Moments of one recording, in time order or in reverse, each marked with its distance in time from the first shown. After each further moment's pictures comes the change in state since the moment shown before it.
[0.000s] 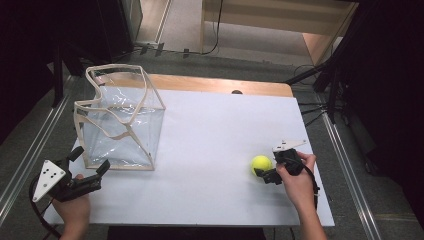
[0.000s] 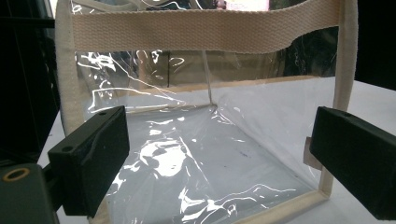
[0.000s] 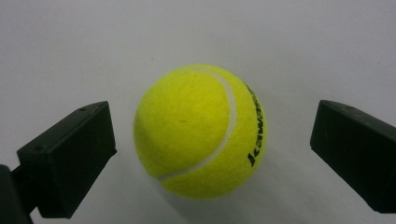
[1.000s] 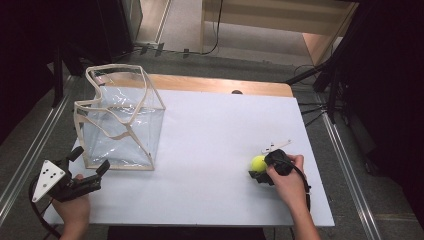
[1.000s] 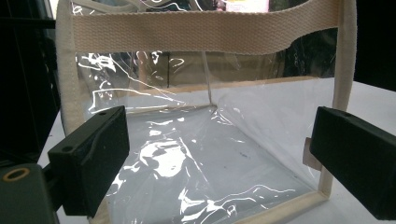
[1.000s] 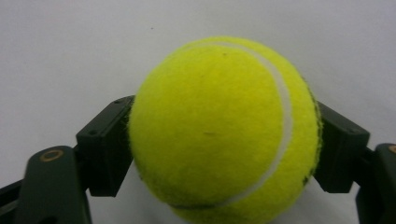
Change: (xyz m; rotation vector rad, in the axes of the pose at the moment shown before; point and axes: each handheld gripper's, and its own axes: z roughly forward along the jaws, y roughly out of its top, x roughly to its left) left arm 0.000 0.000 0.000 -0.004 0.000 -0.003; right arm 0.009 0.003 0.025 0.127 -0.007 -0.007
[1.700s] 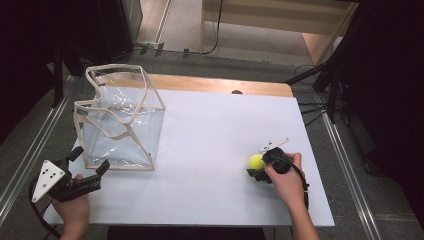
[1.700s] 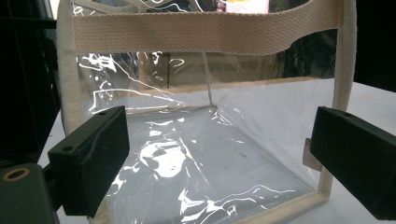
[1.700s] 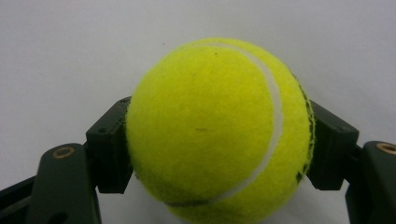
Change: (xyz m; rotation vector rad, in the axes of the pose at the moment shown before) left arm 0.000 0.000 0.000 -0.001 0.000 -0.002; right arm 0.003 0.009 -0.002 -0.007 0.022 -0.026
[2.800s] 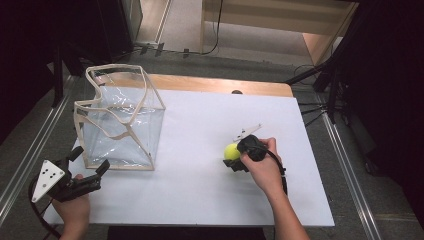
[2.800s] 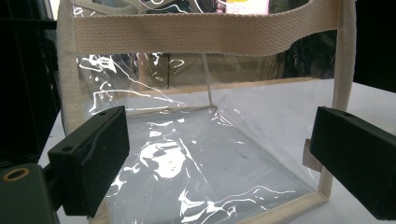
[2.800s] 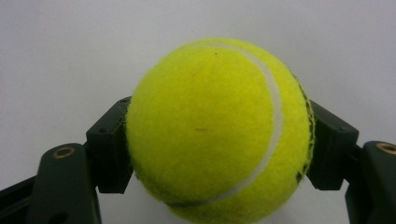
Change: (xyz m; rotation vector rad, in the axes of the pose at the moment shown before) left arm 0.000 0.000 0.000 -0.001 -0.001 0.004; right arm 0.041 0.070 0.011 -0.028 0.065 -0.132
